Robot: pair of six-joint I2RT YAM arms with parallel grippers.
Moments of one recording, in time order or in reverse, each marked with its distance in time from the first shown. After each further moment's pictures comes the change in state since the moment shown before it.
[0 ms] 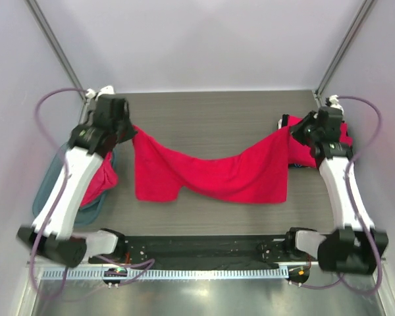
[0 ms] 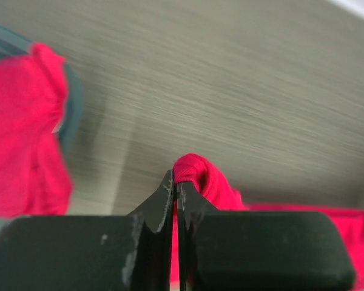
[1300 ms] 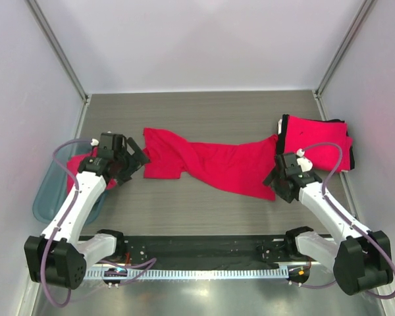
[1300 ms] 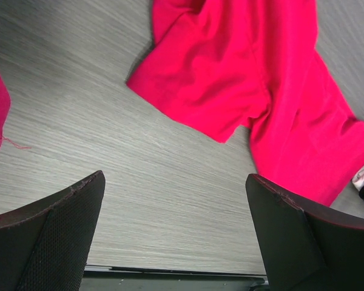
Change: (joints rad) left arm 0.166 -0.075 -0.589 0.229 0.340 -0.280; right arm 0.346 -0.026 -0.434 -0.238 0.320 0.307
